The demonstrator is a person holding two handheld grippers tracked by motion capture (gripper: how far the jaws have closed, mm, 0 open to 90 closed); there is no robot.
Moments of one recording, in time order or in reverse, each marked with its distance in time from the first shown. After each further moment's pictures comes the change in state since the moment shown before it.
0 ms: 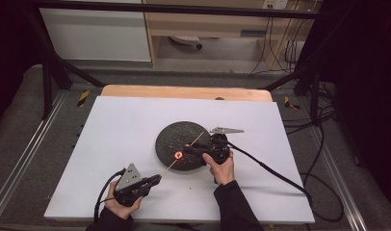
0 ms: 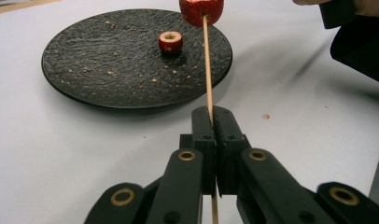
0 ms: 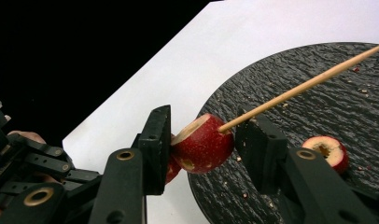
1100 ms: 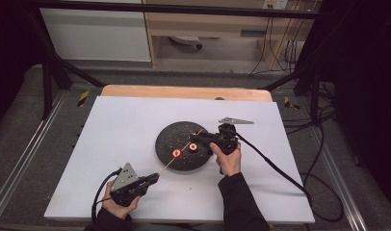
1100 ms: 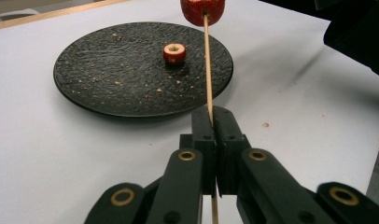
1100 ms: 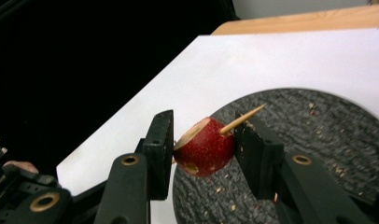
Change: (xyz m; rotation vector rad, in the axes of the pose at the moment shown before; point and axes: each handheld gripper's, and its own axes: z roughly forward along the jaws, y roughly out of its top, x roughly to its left) left arm 0.002 0.002 -0.008 -0.037 0.005 -0.001; right arm -0.009 0.028 -0.020 -0.064 -0.033 -0.009
